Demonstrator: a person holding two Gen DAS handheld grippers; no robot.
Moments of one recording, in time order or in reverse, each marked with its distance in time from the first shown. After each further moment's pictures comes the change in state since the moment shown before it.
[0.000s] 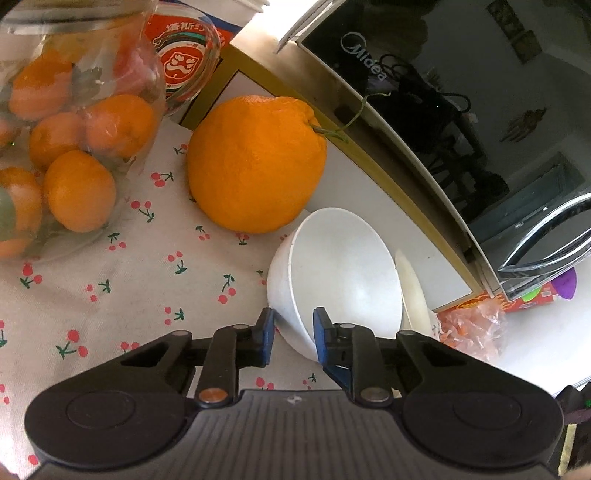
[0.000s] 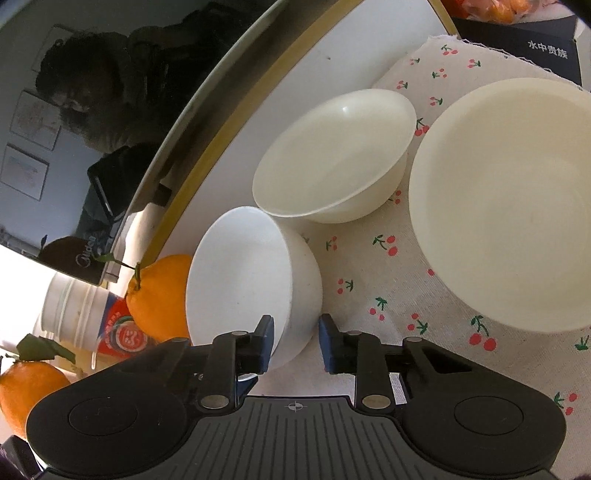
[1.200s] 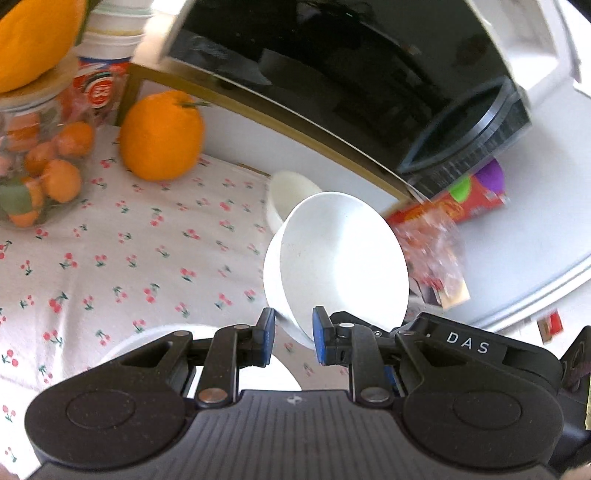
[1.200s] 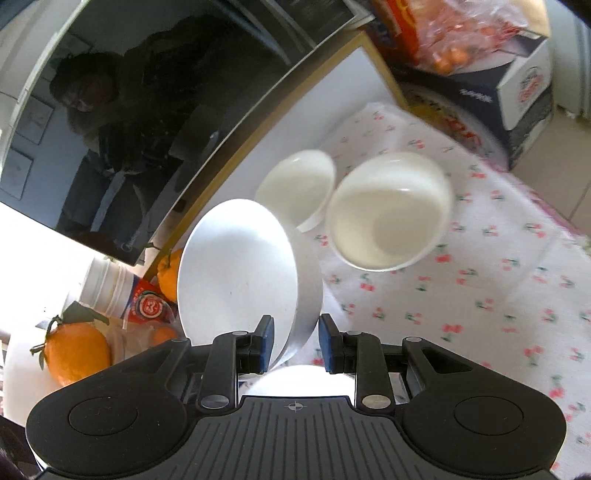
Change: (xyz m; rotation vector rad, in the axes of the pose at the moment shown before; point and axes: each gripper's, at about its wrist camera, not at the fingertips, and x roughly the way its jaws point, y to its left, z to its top) left arm -0.070 -0.076 -0.048 0.229 0.155 -0.047; right arm -0.137 0.008 -0.017 -0.016 -0.020 -0.120
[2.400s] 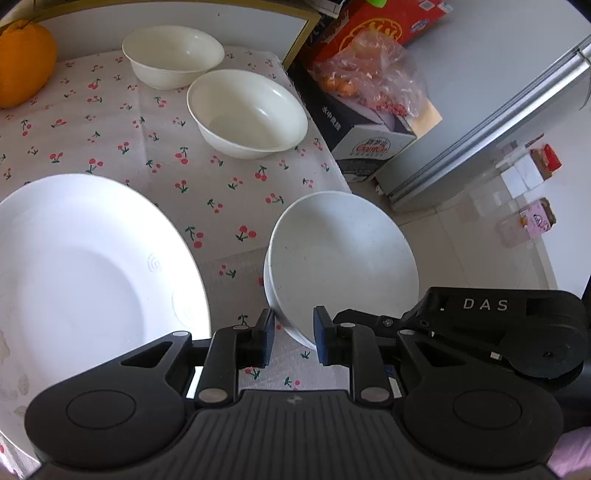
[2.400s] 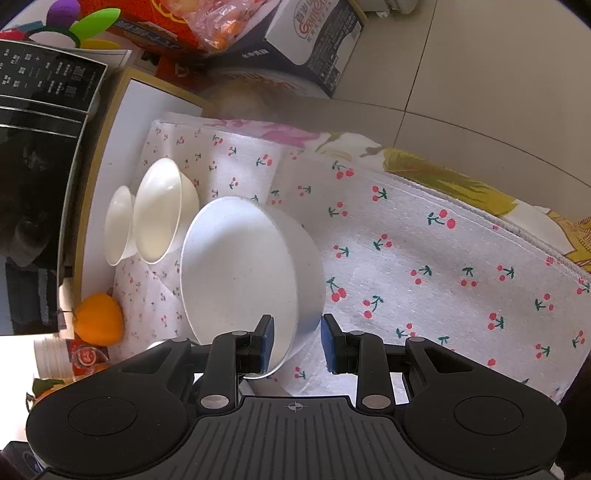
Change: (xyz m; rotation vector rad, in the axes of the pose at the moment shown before) left arm 0.068 -0.070 -0.079 0.320 0.380 -0.003; right arm -0.068 -0.141 -0.036 0.461 0.075 -0.193
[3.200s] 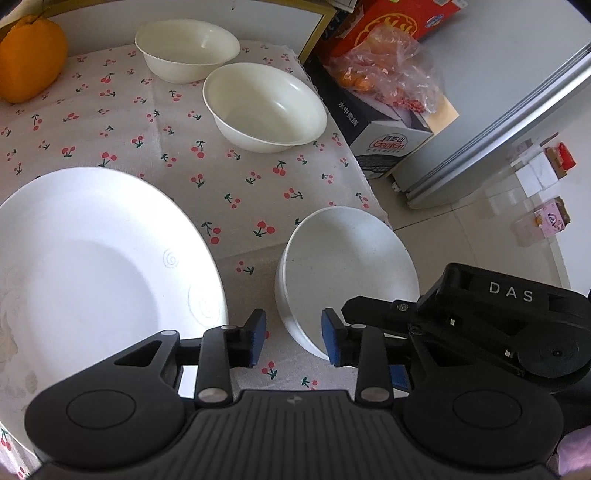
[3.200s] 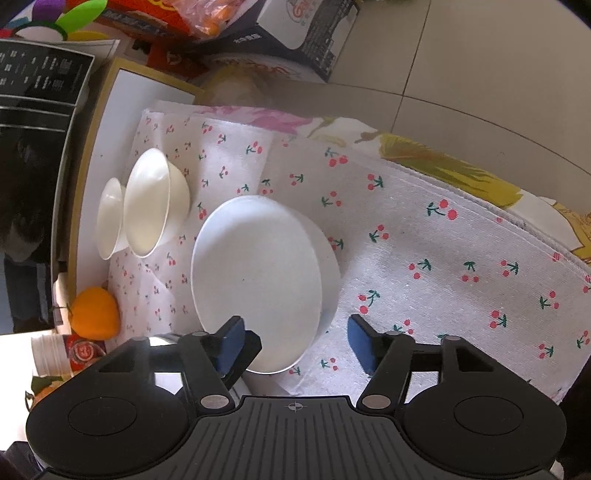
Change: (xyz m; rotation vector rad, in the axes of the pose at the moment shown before) left arm 0.001 0.005 -0.001 -0.010 0.008 0.046; right arm 0.010 -0.001 0.005 0.015 0.056 -0.005
